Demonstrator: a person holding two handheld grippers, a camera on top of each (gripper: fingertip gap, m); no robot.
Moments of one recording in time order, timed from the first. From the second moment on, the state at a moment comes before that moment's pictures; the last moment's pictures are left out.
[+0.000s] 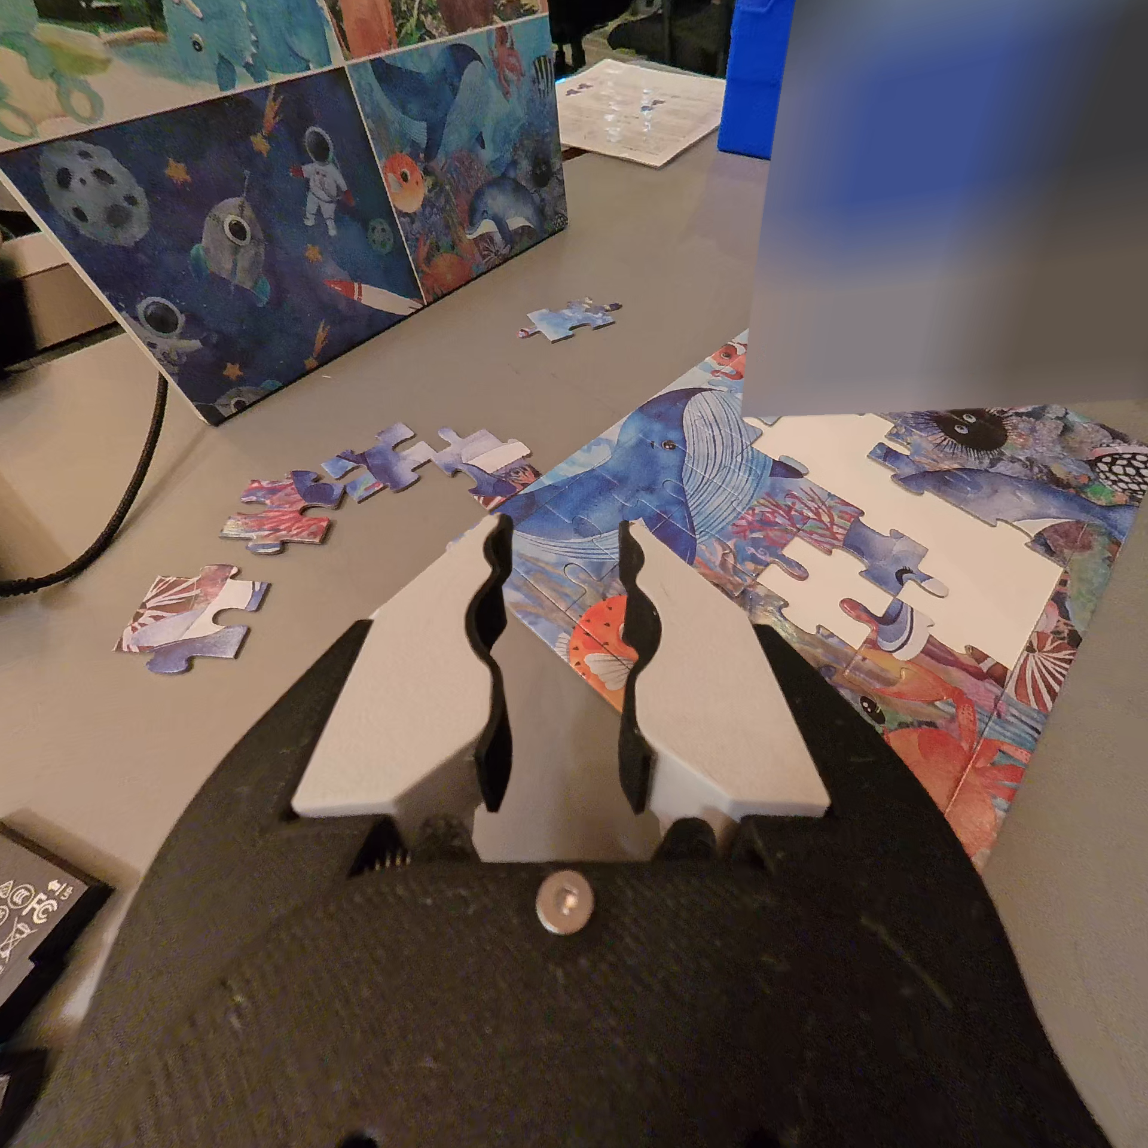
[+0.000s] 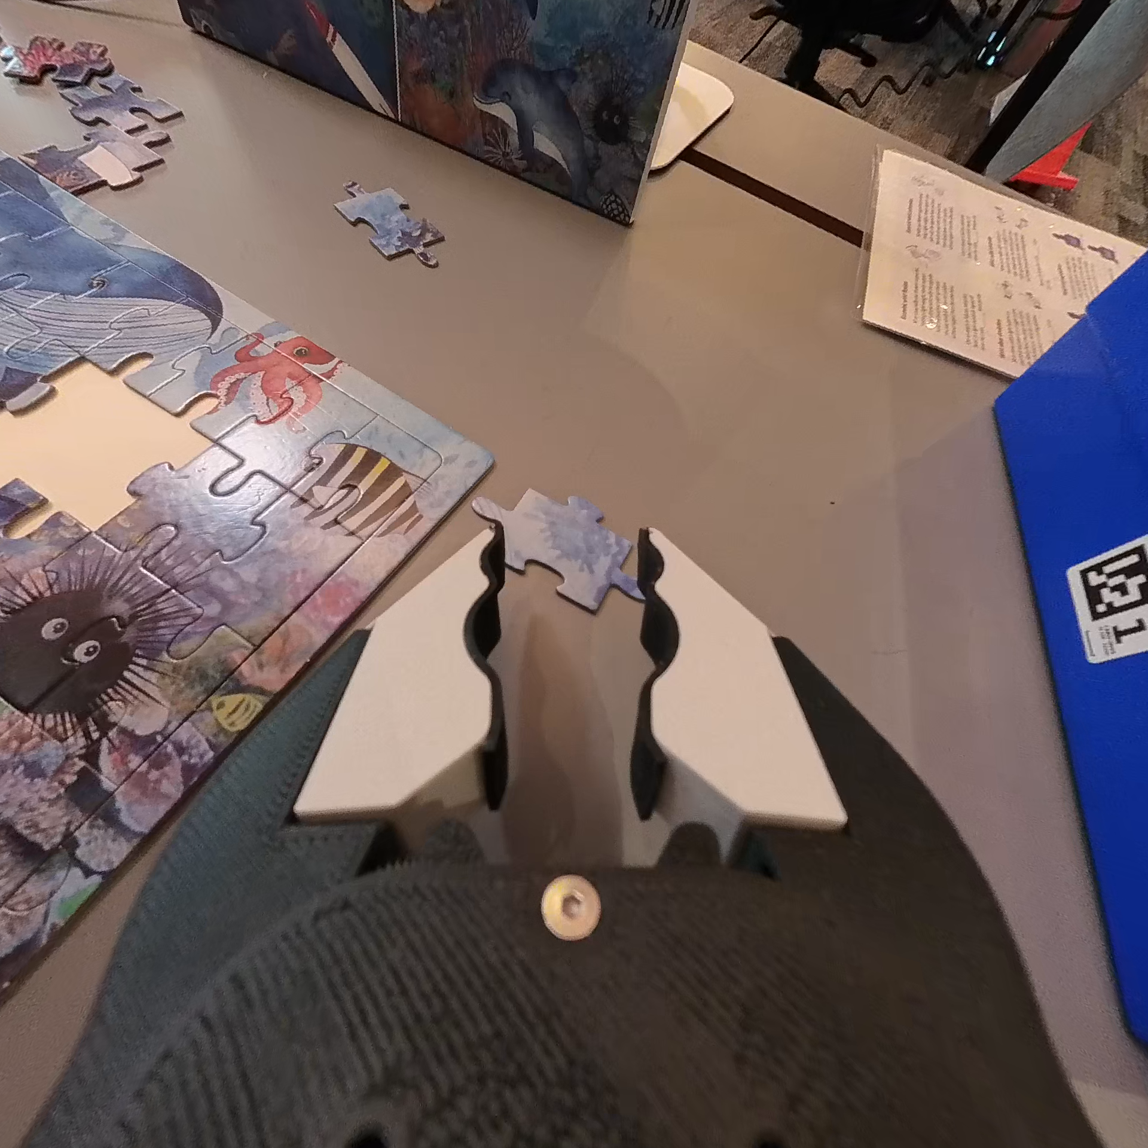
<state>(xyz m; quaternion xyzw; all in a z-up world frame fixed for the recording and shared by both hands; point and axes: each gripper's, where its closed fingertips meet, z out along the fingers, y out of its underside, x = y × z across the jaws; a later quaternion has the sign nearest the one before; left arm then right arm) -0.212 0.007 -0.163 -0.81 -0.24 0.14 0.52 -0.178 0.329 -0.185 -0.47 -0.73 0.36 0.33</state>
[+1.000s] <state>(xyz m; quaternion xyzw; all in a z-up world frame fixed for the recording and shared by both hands) -0.203 0.012 -0.180 -0.85 -0.19 0.17 0.47 -0.178 0.328 -0.187 -0.47 -0.74 0.36 0.33</state>
